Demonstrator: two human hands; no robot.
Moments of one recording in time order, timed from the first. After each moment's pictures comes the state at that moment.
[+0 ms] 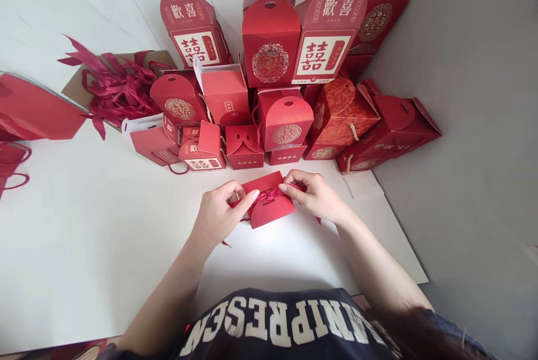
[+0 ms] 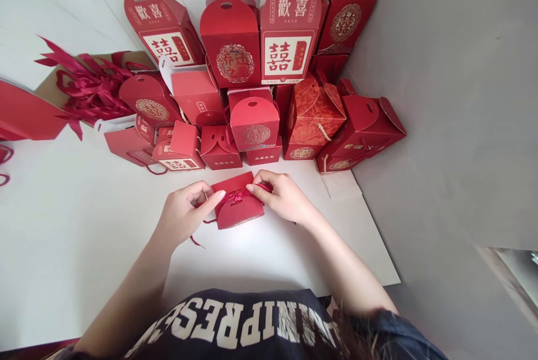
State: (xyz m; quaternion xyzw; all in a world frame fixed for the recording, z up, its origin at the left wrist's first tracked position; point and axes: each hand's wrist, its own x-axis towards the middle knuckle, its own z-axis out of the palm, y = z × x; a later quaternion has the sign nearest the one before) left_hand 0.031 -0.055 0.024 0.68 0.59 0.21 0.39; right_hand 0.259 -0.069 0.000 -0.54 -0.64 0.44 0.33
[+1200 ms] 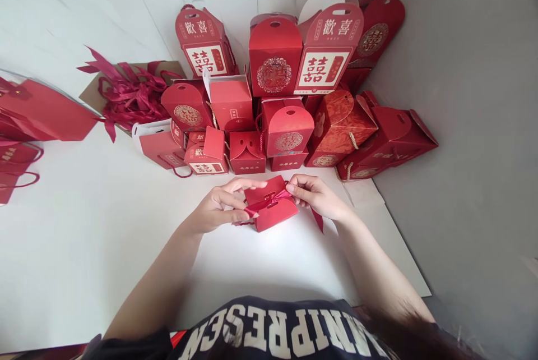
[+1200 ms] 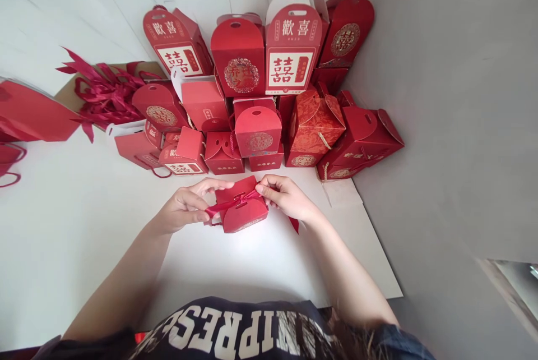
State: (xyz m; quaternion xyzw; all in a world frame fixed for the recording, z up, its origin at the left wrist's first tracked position) left_hand -0.002 -0.018 0.001 0.70 0.28 0.25 0.61; right_hand 0.273 -0.059 -0.018 -0.47 -0.55 0.60 0.35
